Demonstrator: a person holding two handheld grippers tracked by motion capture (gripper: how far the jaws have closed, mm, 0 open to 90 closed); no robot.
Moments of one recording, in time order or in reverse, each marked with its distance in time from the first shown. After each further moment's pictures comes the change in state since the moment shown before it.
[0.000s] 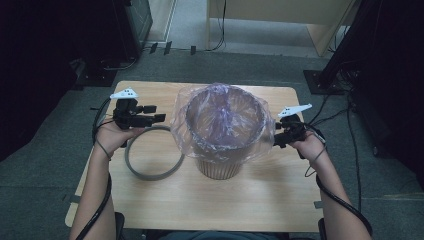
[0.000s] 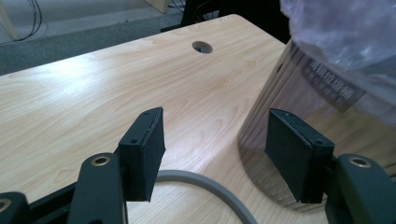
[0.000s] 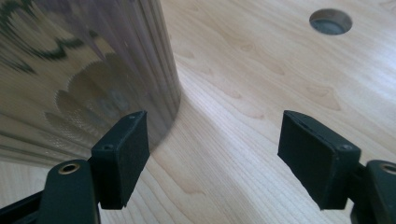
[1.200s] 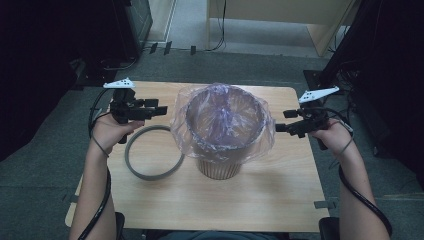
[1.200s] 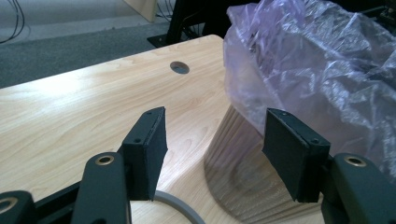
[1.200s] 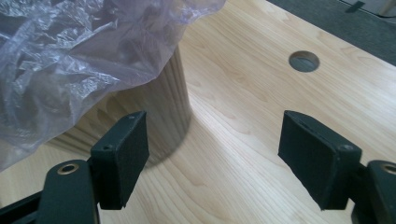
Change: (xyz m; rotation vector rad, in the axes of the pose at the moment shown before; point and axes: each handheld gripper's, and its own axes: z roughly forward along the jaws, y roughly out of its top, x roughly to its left) left arm -0.025 0.034 -0.022 -0.029 -0.056 -0.049; right arm 0.002 0.036 -0.076 -0.043 0.032 -0.013
